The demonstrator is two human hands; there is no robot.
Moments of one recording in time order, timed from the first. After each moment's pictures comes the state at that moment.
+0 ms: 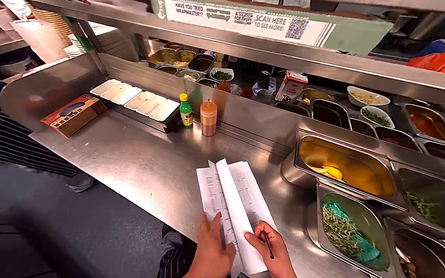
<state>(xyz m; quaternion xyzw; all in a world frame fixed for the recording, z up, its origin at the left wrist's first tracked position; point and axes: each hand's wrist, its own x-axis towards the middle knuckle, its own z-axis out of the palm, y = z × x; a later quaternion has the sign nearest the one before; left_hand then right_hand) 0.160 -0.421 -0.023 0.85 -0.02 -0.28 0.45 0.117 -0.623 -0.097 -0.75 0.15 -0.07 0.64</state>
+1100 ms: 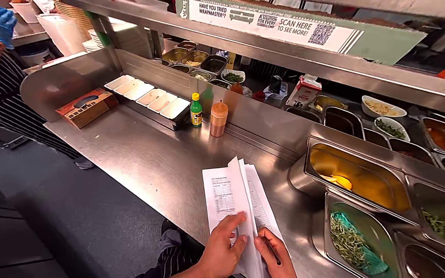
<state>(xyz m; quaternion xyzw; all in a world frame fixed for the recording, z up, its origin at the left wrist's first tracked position) 0.170 -0.431 -0.055 0.73 -0.17 -0.20 0.63 0.112 -0.627 -0.090 -0.76 0.05 -0.04 0.65</state>
